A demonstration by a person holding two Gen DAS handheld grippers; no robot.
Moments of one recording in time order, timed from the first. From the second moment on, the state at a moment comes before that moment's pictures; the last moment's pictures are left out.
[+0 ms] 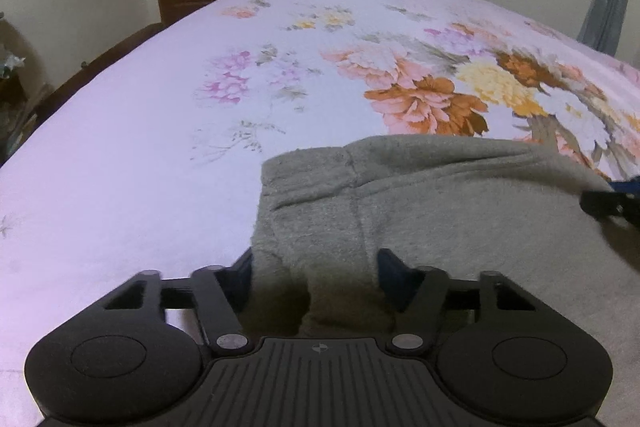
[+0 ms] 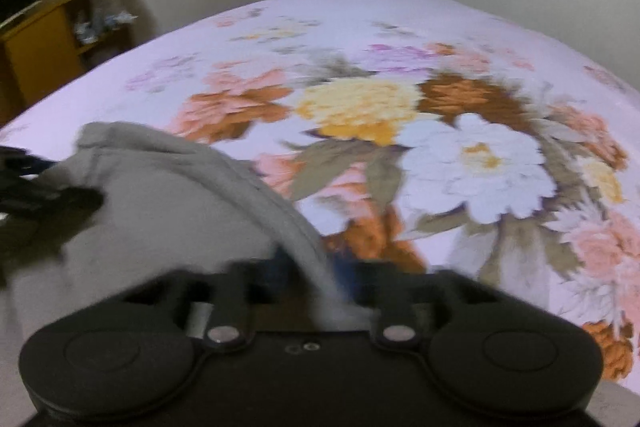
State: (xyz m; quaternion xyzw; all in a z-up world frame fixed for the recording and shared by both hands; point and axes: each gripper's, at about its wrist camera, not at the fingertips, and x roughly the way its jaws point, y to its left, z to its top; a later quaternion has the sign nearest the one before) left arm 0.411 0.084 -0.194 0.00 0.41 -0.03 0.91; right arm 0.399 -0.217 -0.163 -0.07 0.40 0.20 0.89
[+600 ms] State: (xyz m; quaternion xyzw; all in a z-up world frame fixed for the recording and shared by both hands) left arm 0.226 0.119 -0.121 -0.04 0.38 -0.04 0.92; right arm 0.107 -0.182 -0.115 -0.07 0.34 0.23 0.91
